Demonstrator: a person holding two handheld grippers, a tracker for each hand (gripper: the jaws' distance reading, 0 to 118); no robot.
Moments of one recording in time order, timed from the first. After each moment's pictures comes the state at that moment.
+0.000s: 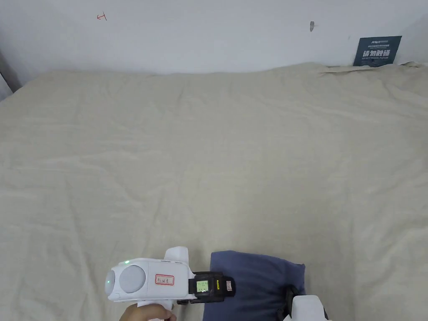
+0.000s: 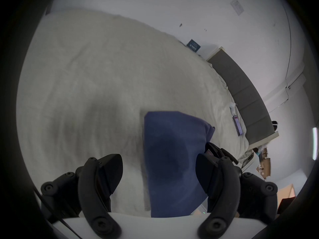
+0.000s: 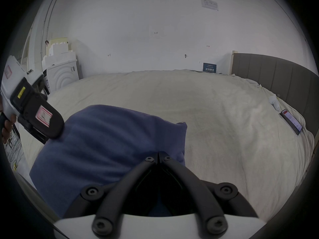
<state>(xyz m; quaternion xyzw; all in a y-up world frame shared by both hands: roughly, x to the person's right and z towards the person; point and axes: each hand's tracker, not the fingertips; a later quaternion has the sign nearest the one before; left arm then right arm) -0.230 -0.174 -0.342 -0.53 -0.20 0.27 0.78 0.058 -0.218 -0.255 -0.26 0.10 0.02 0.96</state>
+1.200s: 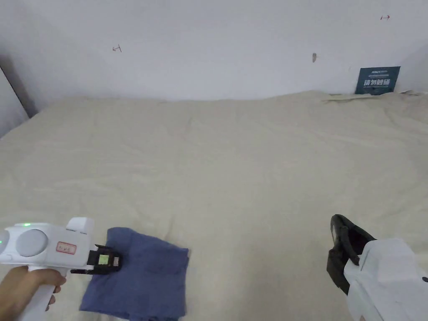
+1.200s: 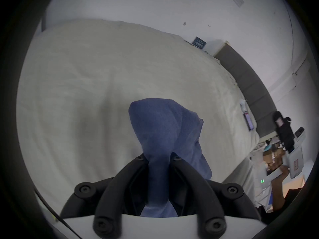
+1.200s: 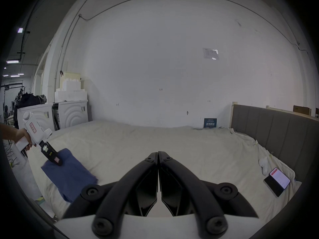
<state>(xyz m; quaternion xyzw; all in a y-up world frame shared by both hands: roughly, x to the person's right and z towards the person) -0.427 -0.045 -0.341 -0.51 -0.04 0.08 0.86 0.101 -0.021 -0.263 -0.06 0.13 0.02 0.99</state>
